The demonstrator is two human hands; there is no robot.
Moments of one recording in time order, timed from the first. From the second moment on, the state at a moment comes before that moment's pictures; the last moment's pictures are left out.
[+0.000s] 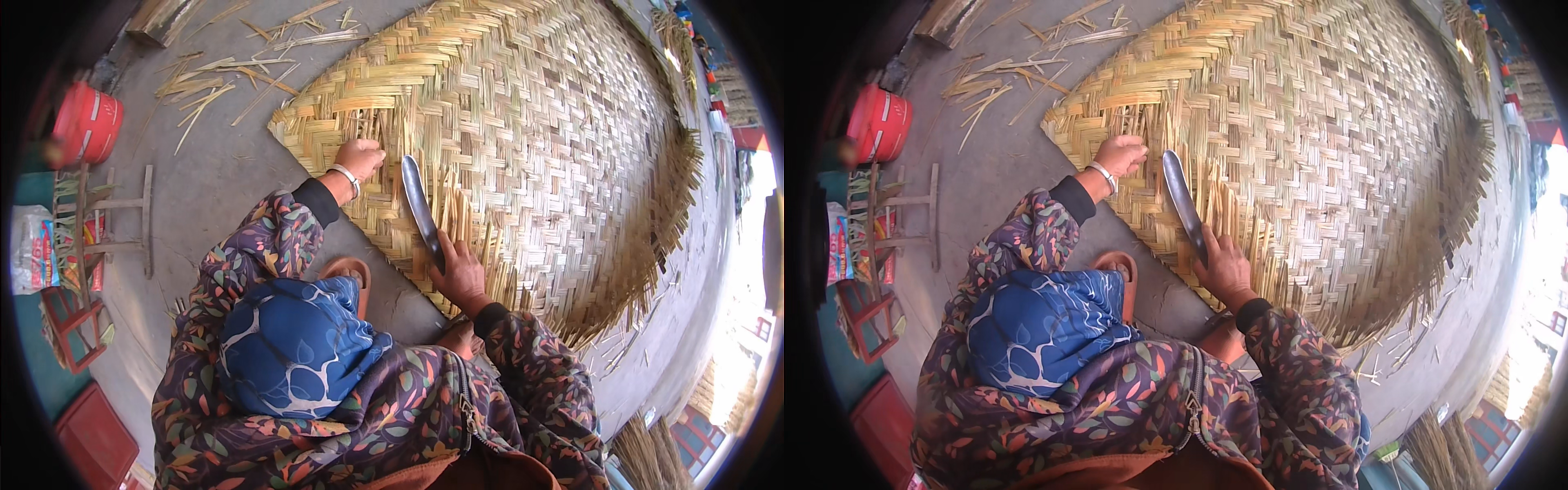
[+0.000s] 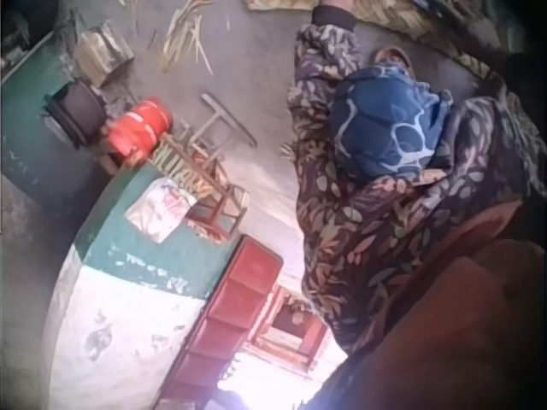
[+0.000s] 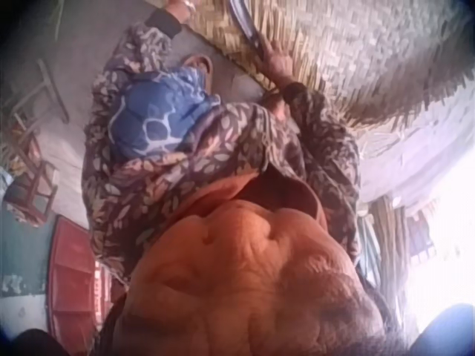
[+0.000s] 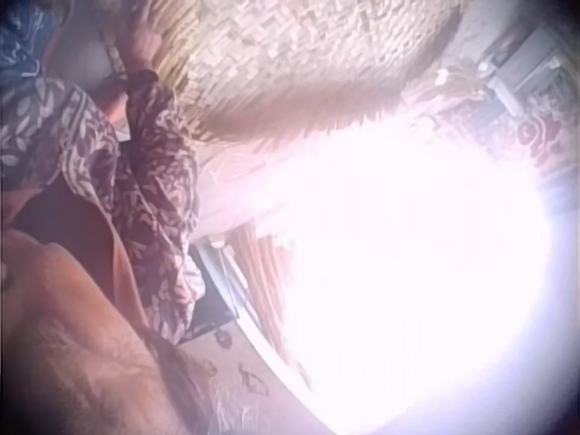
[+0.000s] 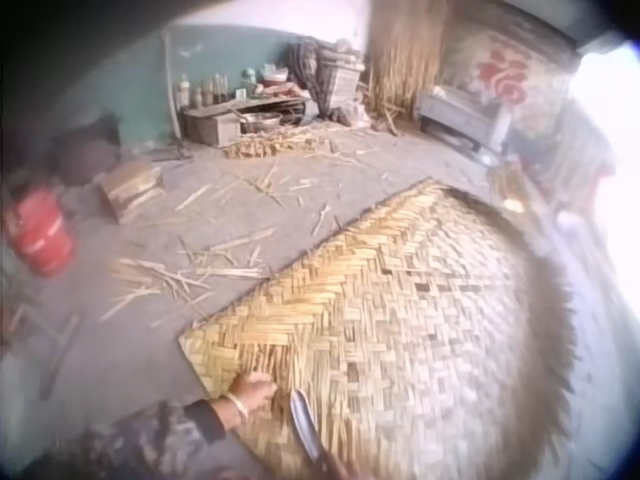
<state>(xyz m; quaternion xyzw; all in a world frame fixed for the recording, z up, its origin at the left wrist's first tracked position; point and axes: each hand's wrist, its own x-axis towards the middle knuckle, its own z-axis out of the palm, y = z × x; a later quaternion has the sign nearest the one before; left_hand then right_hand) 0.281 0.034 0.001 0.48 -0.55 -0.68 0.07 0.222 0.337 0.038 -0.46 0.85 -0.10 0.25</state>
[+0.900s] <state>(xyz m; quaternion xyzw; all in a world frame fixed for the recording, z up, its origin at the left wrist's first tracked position) 0.225 -0.009 0.003 0.47 -0.81 -0.32 -0.15 0.220 0.336 0.033 -0.47 0.84 -0.10 0.24</state>
